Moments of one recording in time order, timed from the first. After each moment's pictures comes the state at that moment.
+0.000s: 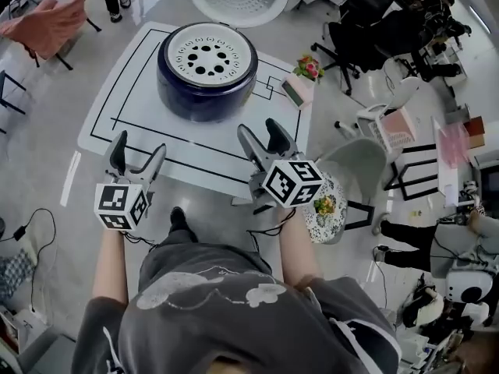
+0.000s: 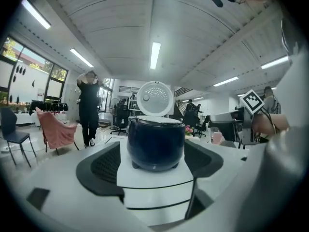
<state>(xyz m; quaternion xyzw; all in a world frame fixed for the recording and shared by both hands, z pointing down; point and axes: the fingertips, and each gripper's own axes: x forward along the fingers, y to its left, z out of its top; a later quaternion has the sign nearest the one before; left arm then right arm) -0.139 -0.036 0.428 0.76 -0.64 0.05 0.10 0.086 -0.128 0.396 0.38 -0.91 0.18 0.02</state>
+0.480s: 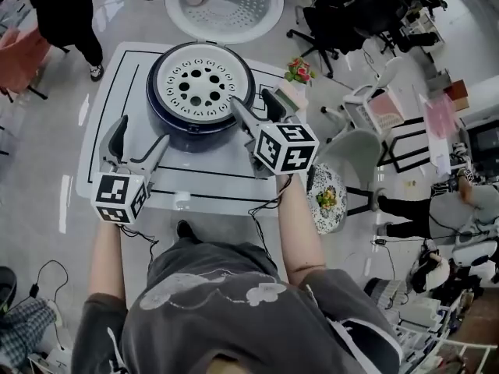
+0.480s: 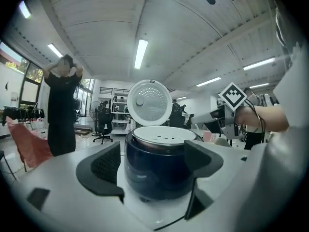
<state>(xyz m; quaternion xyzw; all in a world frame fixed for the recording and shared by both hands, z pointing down) -0.200 -0.171 0.385 0.83 -0.55 0.07 0.06 -0.001 -0.259 0.360 0.46 -0.87 0.12 0.12</state>
